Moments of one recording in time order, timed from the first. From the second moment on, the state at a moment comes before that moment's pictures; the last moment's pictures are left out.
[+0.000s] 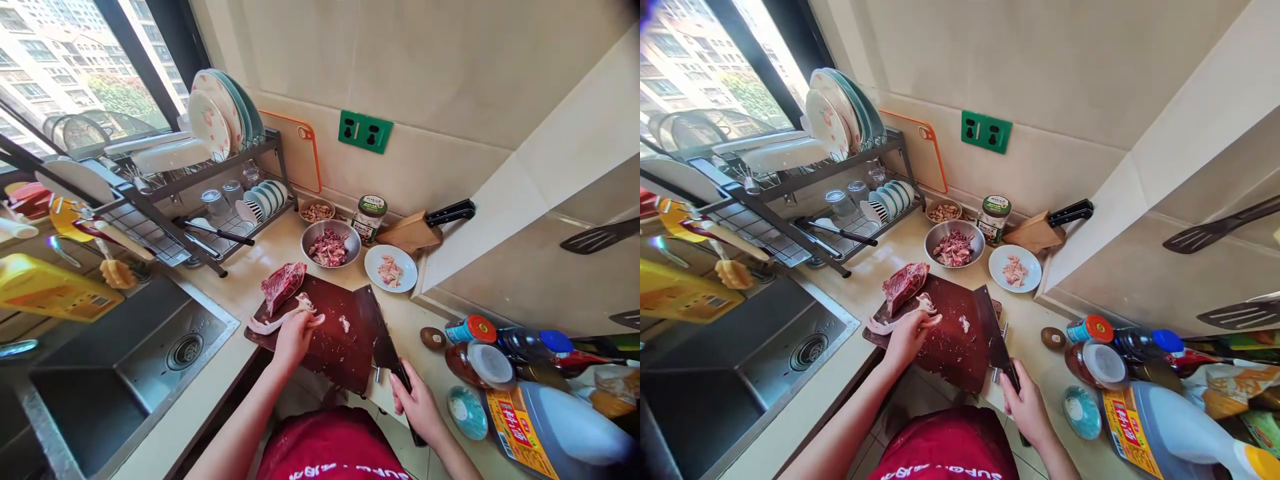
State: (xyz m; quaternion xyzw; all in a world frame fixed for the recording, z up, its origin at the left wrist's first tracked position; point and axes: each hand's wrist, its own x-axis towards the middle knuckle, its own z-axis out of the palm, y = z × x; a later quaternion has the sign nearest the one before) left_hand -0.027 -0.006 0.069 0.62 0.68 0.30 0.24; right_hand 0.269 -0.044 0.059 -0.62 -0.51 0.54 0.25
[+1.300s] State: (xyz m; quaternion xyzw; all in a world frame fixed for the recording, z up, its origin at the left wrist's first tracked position) left_hand 0.060 0.021 0.008 0.66 0.61 0.24 0.37; right_hand 0.225 -0.097 -0.010 -0.63 -0.30 0.64 0.31
